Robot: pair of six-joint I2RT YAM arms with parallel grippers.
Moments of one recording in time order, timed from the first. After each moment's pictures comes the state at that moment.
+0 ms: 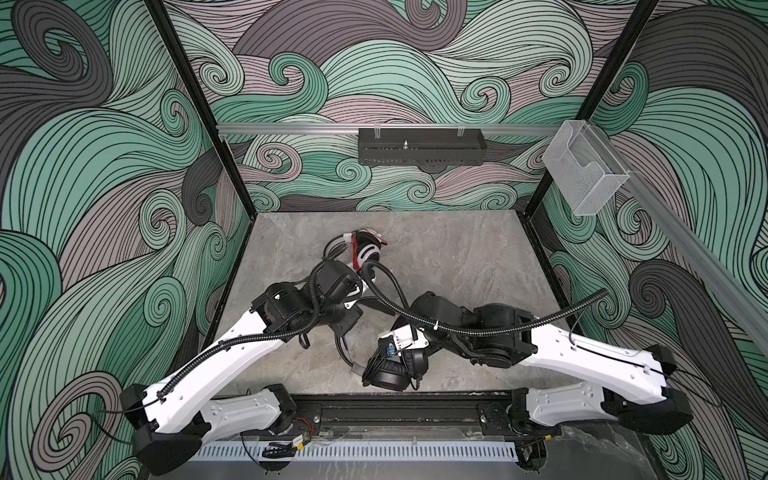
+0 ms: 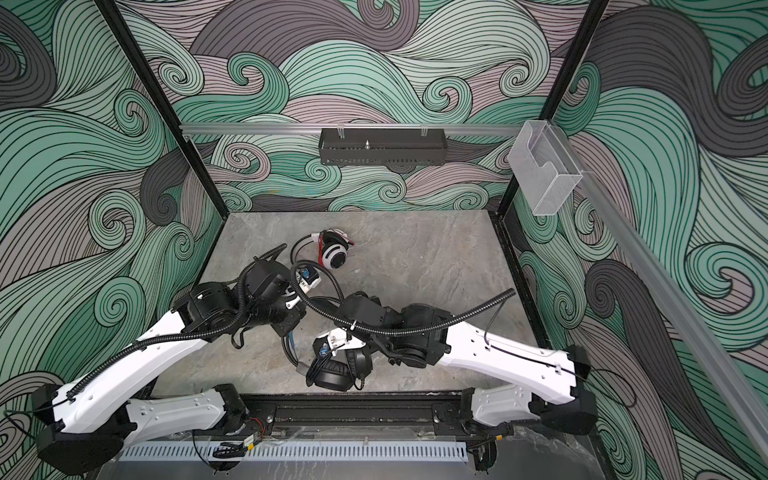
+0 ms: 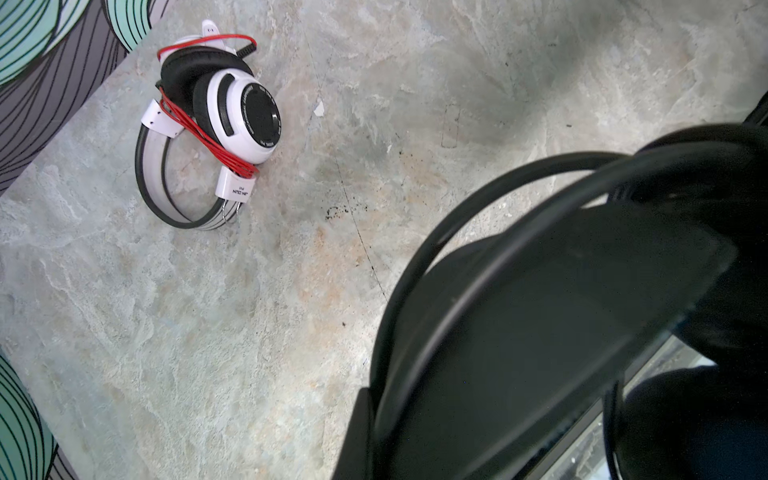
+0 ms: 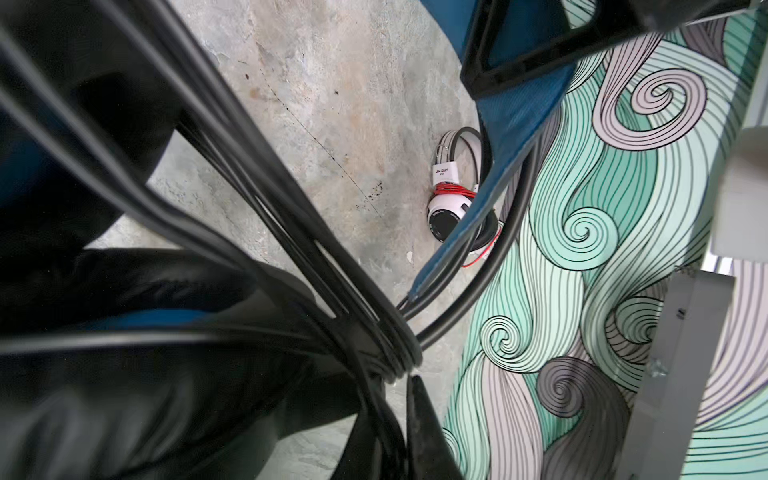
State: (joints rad) left arm -0.84 1.10 1.27 -1.17 -0.14 0.03; right arm 1.27 1.29 1.38 -0.99 0.41 -0.91
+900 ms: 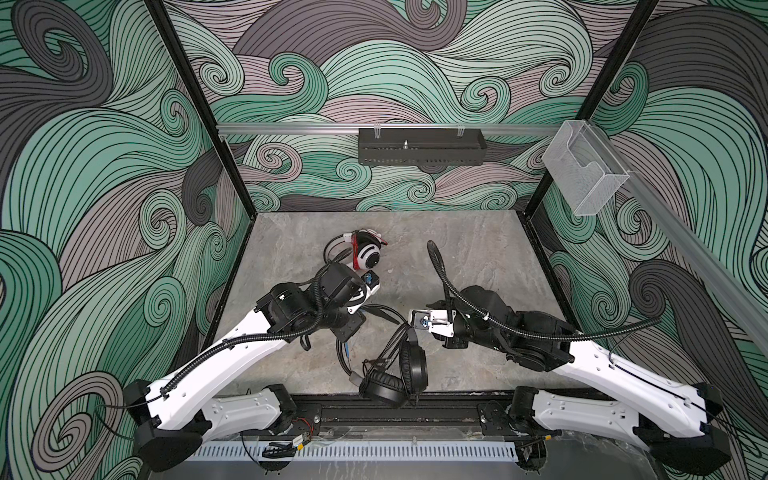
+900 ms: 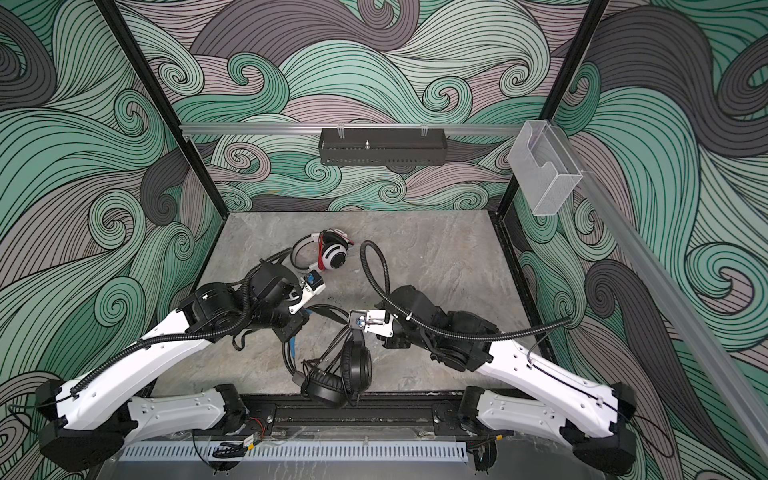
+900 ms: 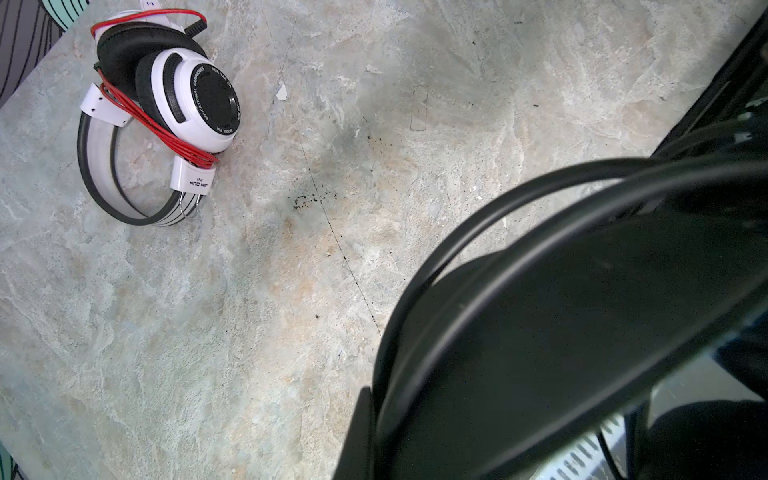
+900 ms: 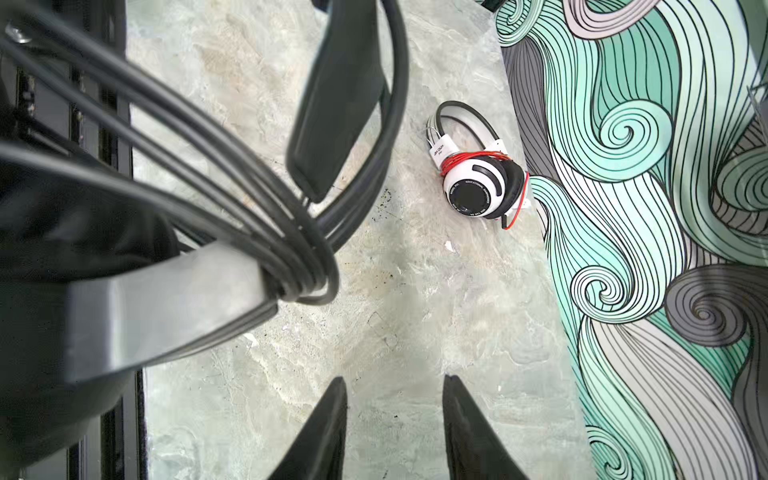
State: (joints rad) left arm -0.87 1.12 1.27 -1.18 -0.09 -0.01; right arm 1.05 0.99 1.08 -0.78 0.18 -0.62
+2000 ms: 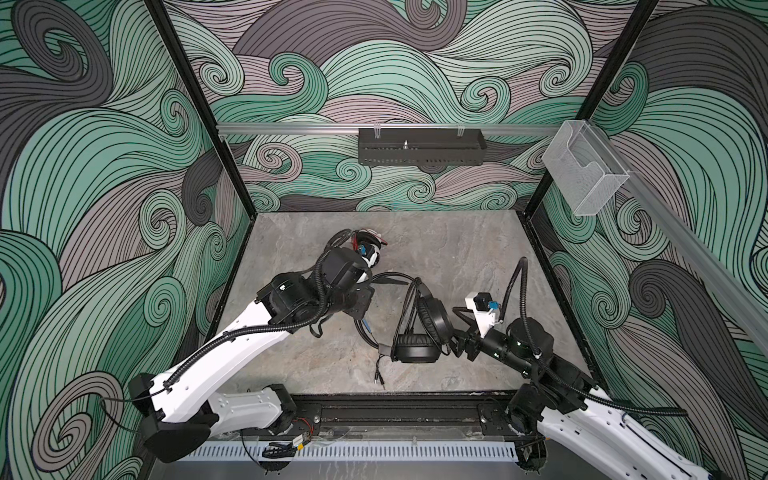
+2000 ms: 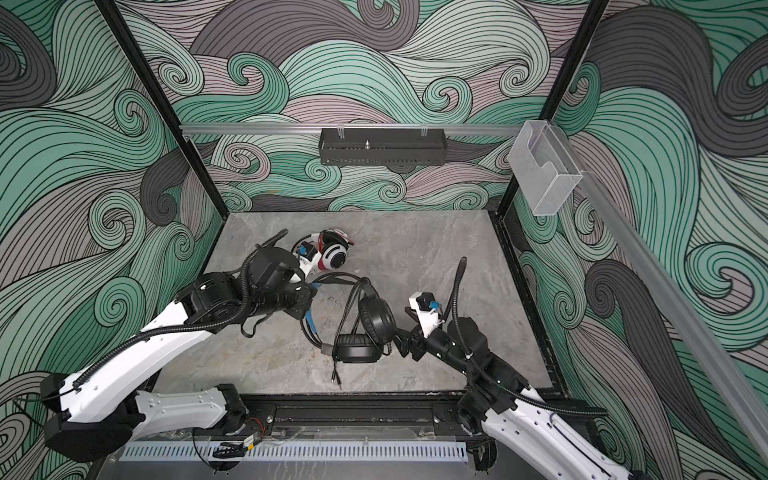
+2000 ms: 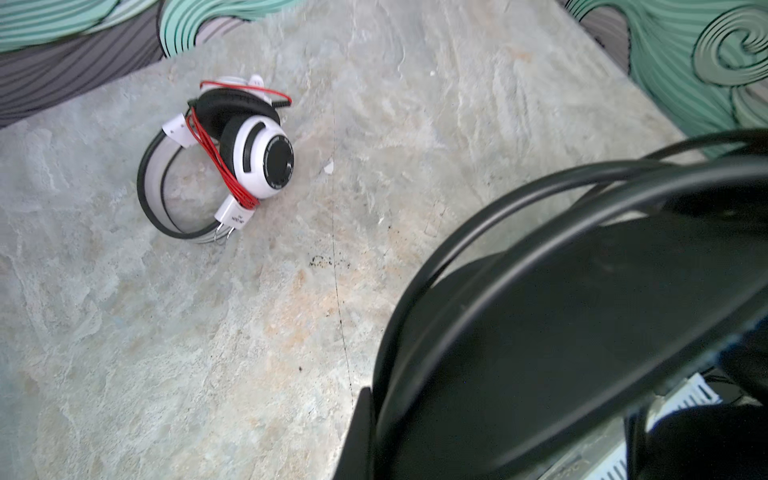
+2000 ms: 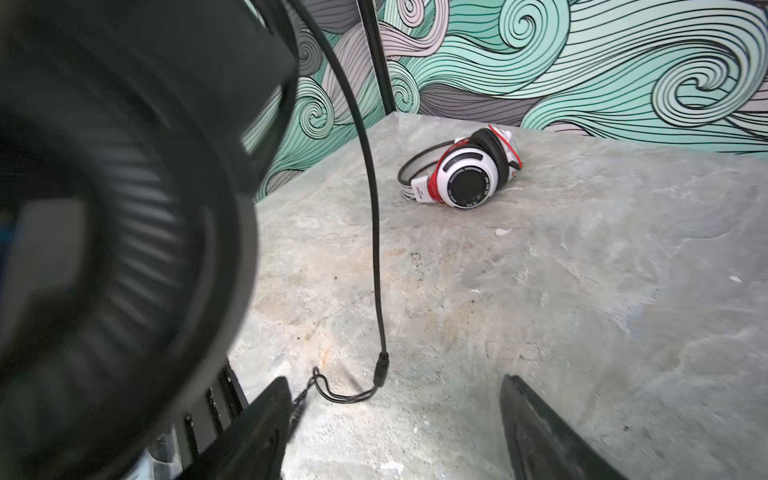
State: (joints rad) left arm -0.87 1.16 1.43 -1.09 -0.16 -0.29; right arm 0.75 0.46 0.42 -0.20 -0.15 0.19
